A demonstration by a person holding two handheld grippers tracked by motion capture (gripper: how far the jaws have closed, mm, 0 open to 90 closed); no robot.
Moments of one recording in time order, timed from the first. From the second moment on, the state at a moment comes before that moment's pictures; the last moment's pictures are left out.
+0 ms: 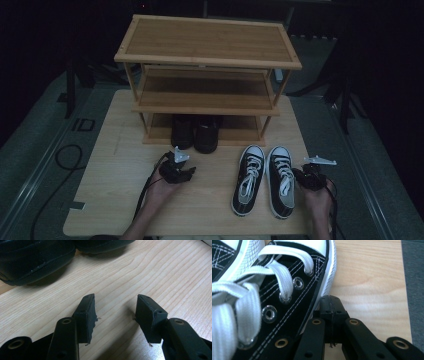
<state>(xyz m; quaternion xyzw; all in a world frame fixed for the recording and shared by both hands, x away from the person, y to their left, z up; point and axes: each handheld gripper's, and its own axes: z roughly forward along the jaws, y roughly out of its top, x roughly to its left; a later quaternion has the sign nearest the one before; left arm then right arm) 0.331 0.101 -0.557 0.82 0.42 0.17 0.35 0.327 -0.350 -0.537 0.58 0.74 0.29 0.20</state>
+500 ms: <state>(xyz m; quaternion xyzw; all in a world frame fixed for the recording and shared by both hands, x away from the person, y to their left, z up) 0.331 0.101 -0.558 0.82 0.42 0.17 0.35 0.375 -0.341 -0.532 0.50 0.80 0.29 0.16</state>
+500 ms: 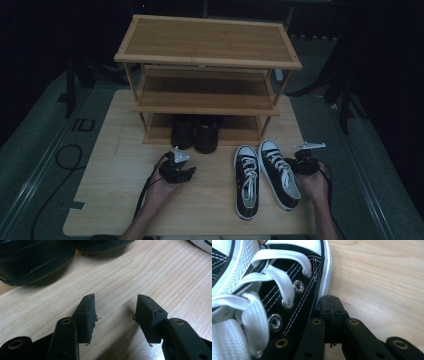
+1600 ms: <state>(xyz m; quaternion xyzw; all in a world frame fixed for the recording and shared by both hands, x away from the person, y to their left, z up) 0.331 0.101 -0.558 0.82 0.42 0.17 0.35 0.355 -0.314 -0.488 0.46 0.84 0.24 0.14</state>
